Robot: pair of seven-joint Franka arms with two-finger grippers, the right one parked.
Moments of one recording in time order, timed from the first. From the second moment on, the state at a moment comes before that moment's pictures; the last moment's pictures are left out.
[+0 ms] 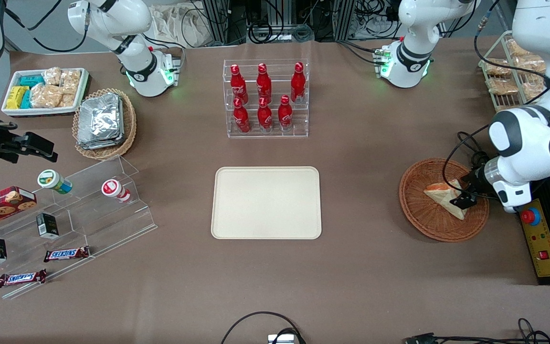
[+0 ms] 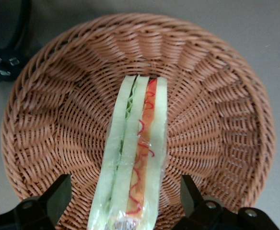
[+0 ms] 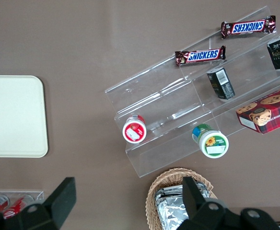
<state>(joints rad) 0.27 0.29 -0.15 -2.14 -0.10 2.35 -0.80</state>
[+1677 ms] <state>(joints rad) 0.17 0.21 -0.19 -1.59 0.01 1.58 -0.46</state>
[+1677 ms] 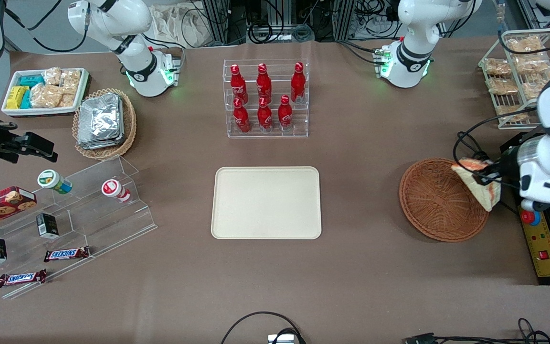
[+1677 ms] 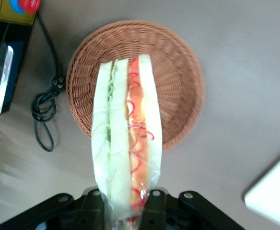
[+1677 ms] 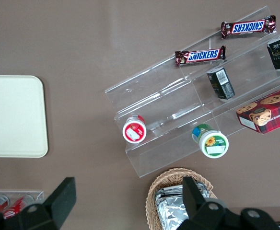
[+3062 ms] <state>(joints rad) -0.43 0.74 -0.24 -1.39 0.10 2.00 -0.70</state>
